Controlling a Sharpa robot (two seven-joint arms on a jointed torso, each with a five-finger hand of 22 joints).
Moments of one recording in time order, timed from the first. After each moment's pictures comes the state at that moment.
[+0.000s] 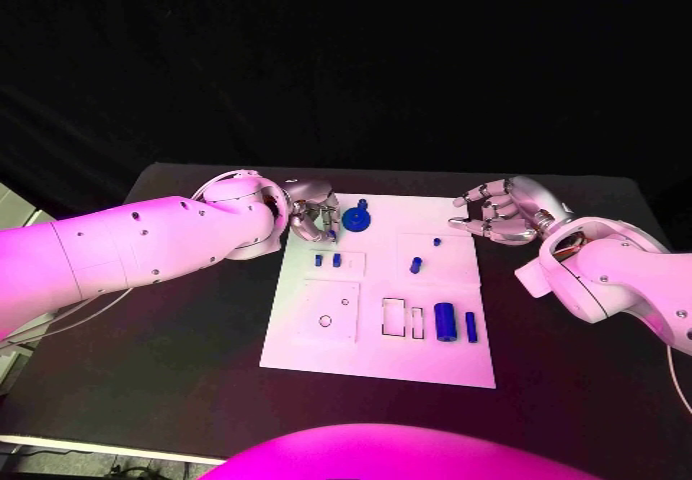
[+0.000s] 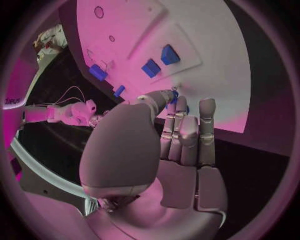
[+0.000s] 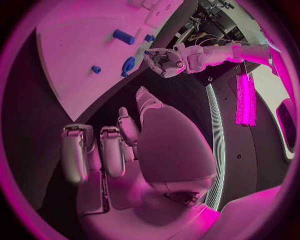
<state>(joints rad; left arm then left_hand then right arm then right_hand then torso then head) 1.22 -0.79 -0.04 1.39 -1.37 -0.09 -0.12 1.50 -0.23 0.54 0.16 0.28 1.01 0.13 0.34 0.32 1.11 0.07 0.37 0.12 1.30 0.00 1.39 0.88 0.17 0.99 0.11 1.10 0.85 1.25 -0.87 -0.13 1.57 -0.84 -0.49 0.01 1.43 -0.15 0.19 0.29 0.06 0.82 0.17 0.28 0.24 1.28 0.09 1.28 1.26 1.47 0.01 1.52 1.31 0.01 1.47 0.11 1.47 1.31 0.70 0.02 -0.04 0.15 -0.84</state>
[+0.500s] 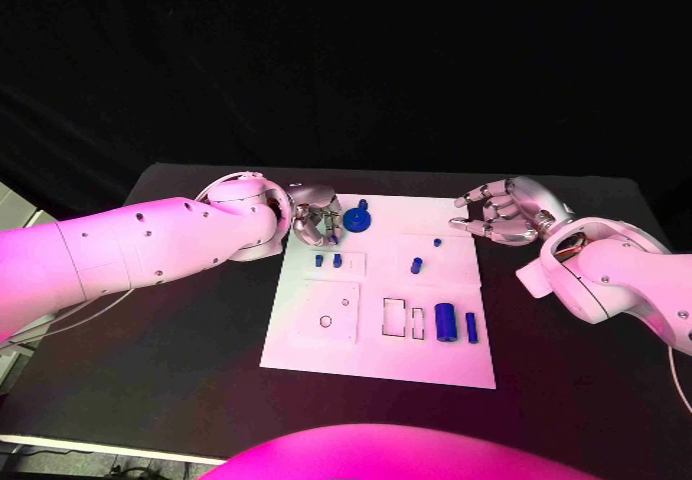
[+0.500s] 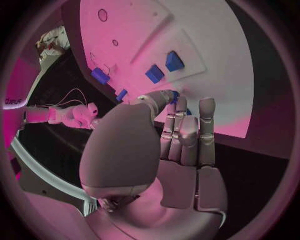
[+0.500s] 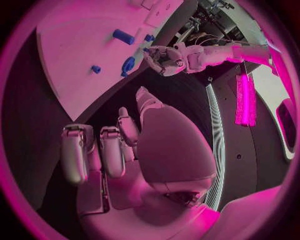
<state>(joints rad) 1.22 -0.78 -0.04 1.39 -1.37 -0.05 -0.12 1.50 -0.23 0.55 0.15 0.28 1.01 0.13 0.34 0.33 1.12 0.07 0.37 0.12 1.30 0.00 1.39 0.87 0.17 0.99 0.11 1.10 0.84 1.25 -0.87 -0.13 1.57 -0.84 -0.49 0.01 1.43 -0.15 0.19 0.29 0.06 0.82 0.17 0.28 0.24 1.28 0.09 1.28 1.26 1.47 0.01 1.52 1.31 0.01 1.47 0.11 1.47 1.31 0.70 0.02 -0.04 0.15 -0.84</state>
